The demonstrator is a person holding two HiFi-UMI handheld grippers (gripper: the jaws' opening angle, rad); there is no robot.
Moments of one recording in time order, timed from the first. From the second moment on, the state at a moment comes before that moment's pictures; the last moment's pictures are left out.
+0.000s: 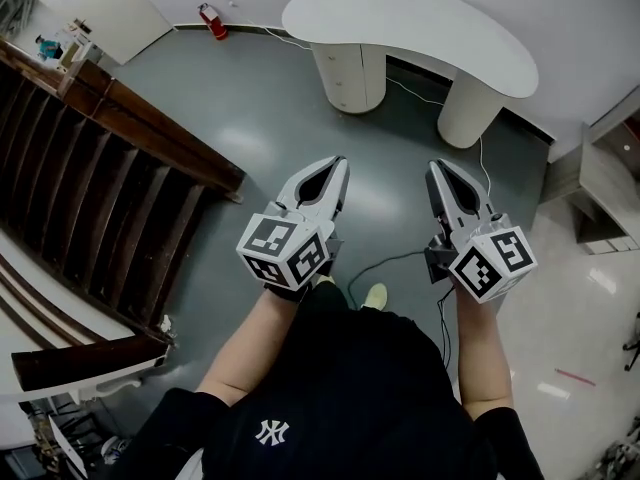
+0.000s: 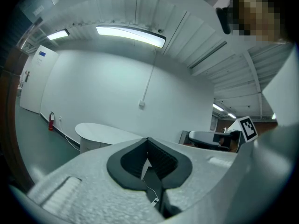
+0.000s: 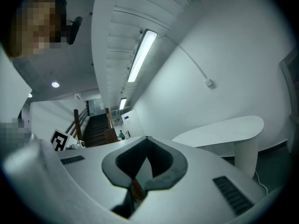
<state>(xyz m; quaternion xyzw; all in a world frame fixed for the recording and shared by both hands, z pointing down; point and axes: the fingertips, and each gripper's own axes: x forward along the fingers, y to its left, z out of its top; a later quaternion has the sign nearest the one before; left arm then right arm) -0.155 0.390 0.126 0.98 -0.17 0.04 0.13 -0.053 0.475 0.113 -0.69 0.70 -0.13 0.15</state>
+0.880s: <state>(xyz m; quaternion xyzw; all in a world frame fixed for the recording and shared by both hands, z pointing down) -0.053 0.236 0.179 0.97 -0.16 0.07 0.14 0.022 0.305 0.154 -0.67 0.71 -0.16 0.13</state>
